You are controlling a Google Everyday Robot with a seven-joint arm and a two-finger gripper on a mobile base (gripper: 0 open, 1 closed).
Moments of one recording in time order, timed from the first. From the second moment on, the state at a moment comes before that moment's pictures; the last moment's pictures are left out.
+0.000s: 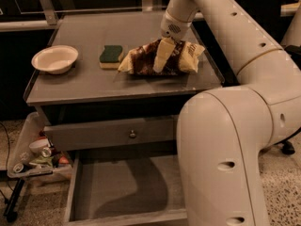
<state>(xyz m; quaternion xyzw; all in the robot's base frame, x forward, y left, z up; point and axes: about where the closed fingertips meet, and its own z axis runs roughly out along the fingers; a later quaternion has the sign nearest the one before) 0.729 -0.066 0.863 -0.60 0.78 0.09 0.16</state>
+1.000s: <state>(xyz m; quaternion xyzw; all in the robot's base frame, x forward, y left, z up) 0.735 -0.062 0.861 -0.60 0.78 0.08 0.16</state>
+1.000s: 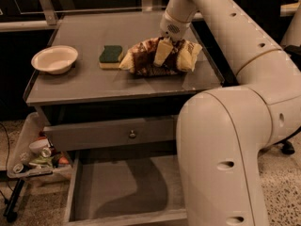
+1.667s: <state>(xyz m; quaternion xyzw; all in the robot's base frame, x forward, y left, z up) 0.733 -0.067 0.889 -0.60 0.78 0.07 0.18</state>
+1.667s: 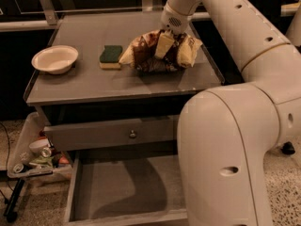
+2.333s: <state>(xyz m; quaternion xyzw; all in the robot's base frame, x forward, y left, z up) 0.686 -0.101 0.931 -0.57 0.80 0.04 0.20</state>
